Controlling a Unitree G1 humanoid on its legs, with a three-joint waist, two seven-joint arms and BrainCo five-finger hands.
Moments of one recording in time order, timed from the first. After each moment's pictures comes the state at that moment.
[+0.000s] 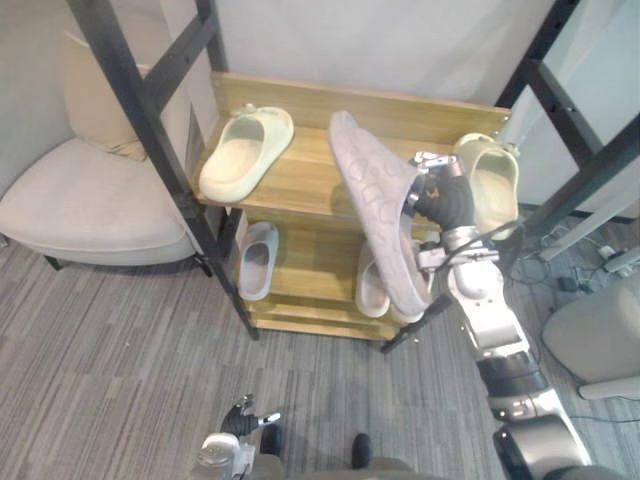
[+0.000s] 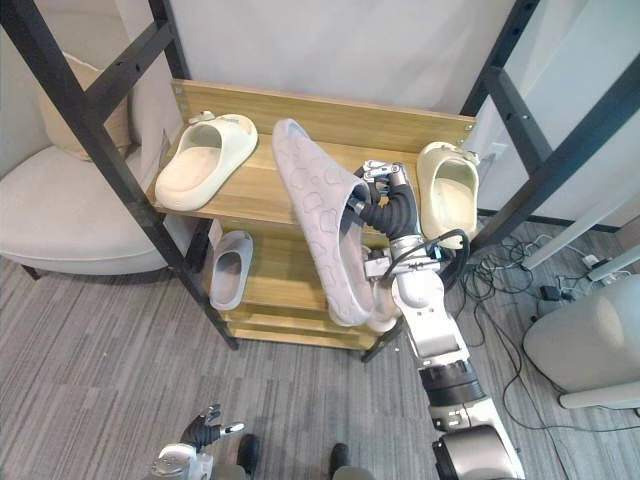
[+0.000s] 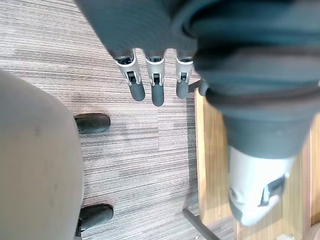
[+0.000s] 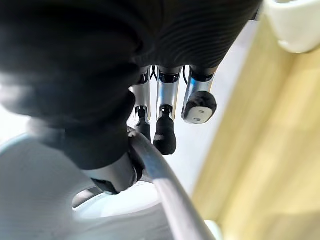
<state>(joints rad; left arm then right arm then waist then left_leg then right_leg) 0.01 0.14 -0.11 1.10 -0.02 -0.16 0.01 -0.36 -0.29 0.11 -0.09 -0.02 -0.25 -0.12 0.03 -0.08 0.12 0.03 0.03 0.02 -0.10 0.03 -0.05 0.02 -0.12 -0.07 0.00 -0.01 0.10</state>
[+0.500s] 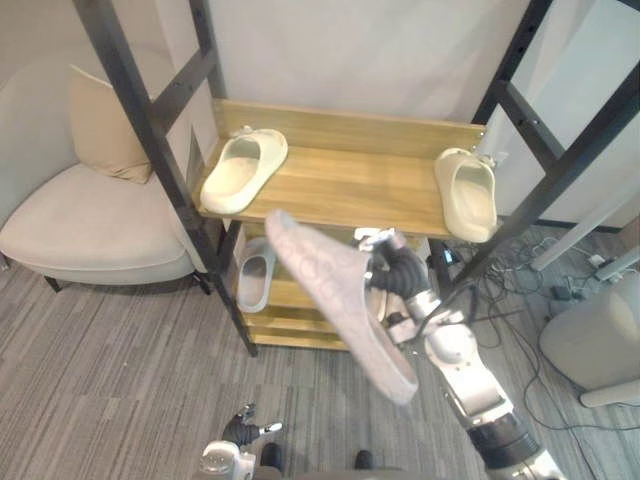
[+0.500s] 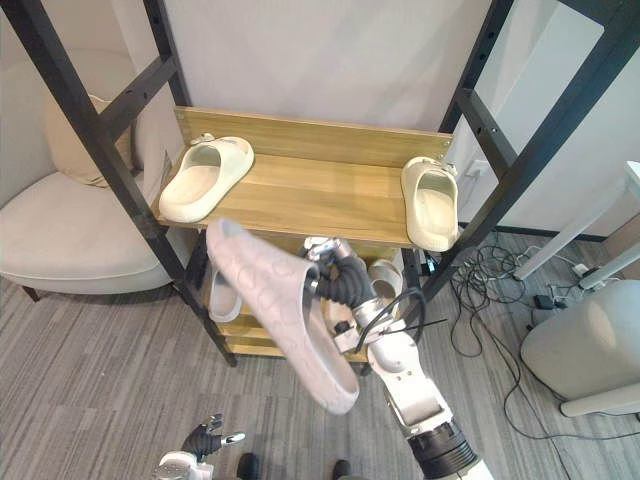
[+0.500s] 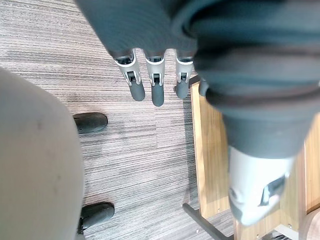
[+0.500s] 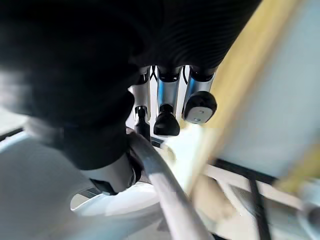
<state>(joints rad) -0.02 0.14 -0.11 1.14 -0.01 -0.17 -0.01 -0.15 -0.28 0.36 -0.04 0.00 -0.28 0.02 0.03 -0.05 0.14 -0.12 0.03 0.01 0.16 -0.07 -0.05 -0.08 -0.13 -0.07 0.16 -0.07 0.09</state>
